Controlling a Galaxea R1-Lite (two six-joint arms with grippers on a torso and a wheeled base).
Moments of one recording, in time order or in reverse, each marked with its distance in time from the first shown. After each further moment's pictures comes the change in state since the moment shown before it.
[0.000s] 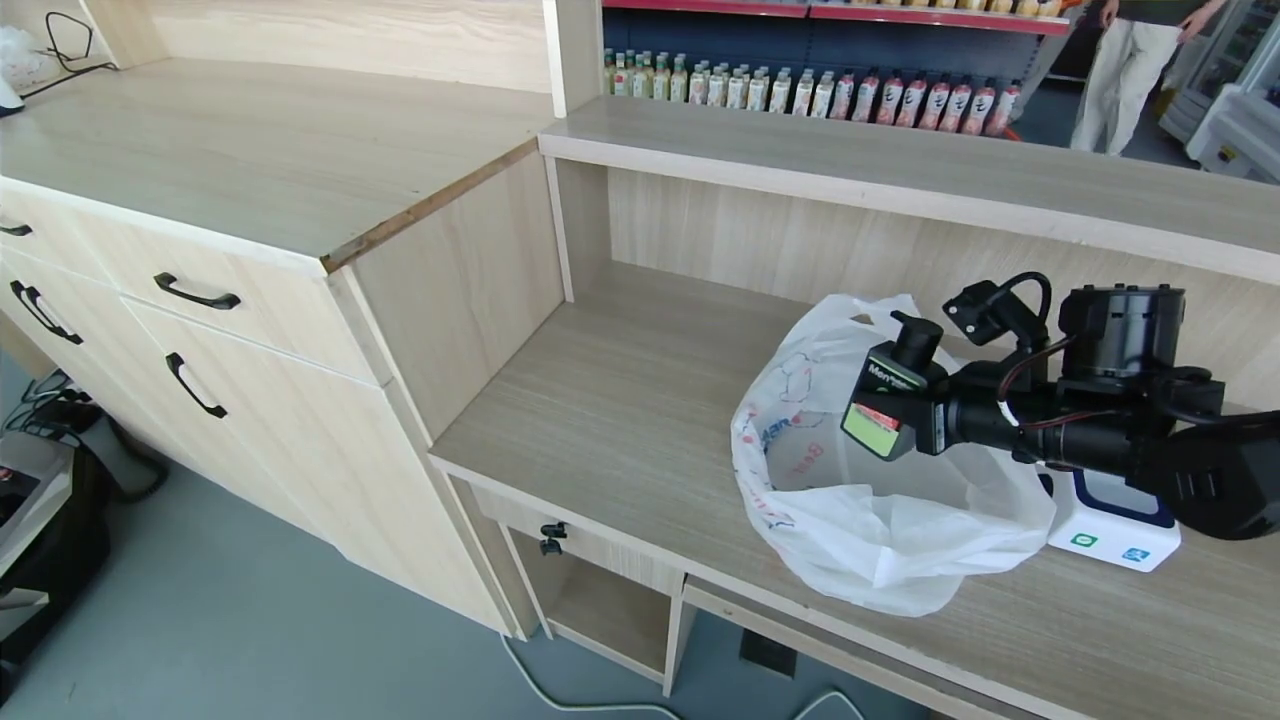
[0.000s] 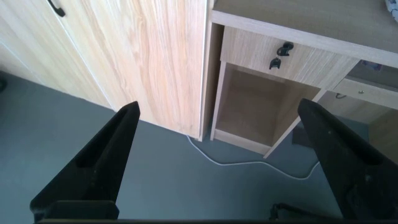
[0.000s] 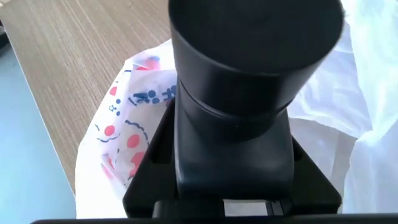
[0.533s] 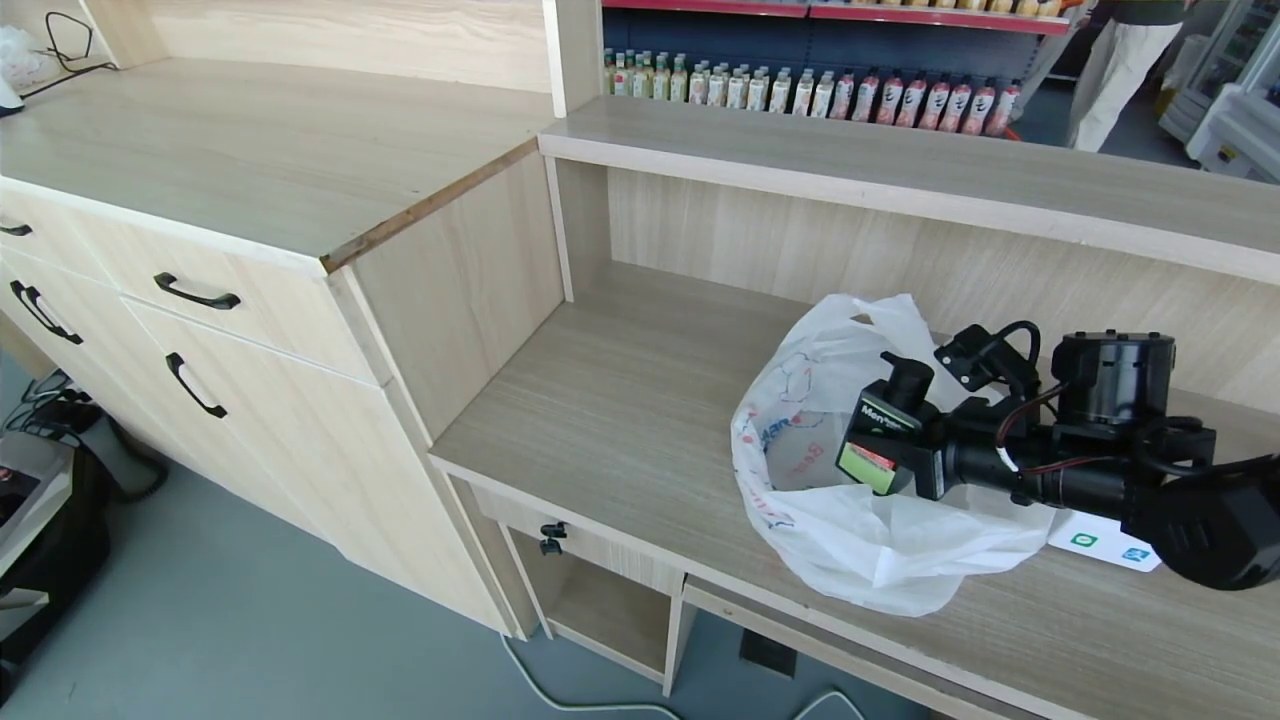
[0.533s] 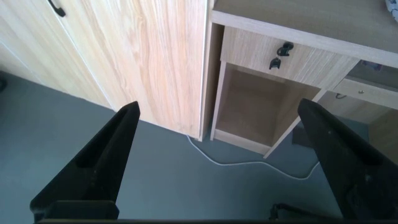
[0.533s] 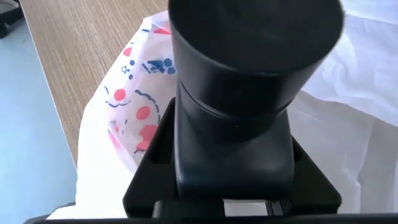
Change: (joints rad) left arm 0.000 0.000 0.000 0.000 0.000 0.000; right arm 0.000 0.025 0.137 -0.125 0.058 -0.052
